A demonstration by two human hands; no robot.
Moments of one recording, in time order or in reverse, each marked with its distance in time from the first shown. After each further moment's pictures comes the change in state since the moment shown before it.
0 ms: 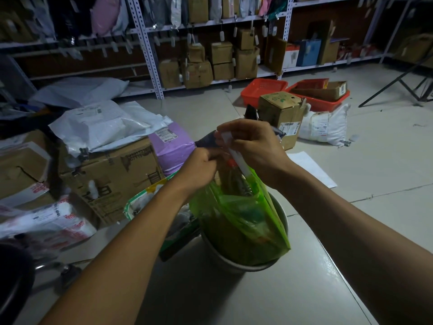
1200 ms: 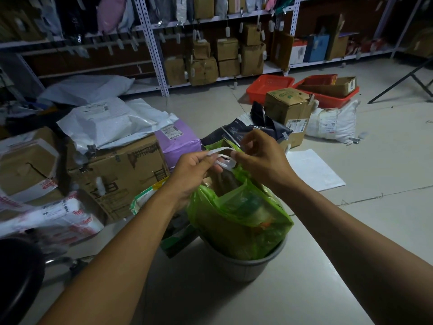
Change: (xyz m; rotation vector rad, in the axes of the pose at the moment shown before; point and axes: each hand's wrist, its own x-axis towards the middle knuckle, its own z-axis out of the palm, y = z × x) left_hand -0.020 -0.016 -0.016 -0.245 0.106 -0.102; right_hand 0.003 0.051 -0.003 -0.457 0.151 -0.010
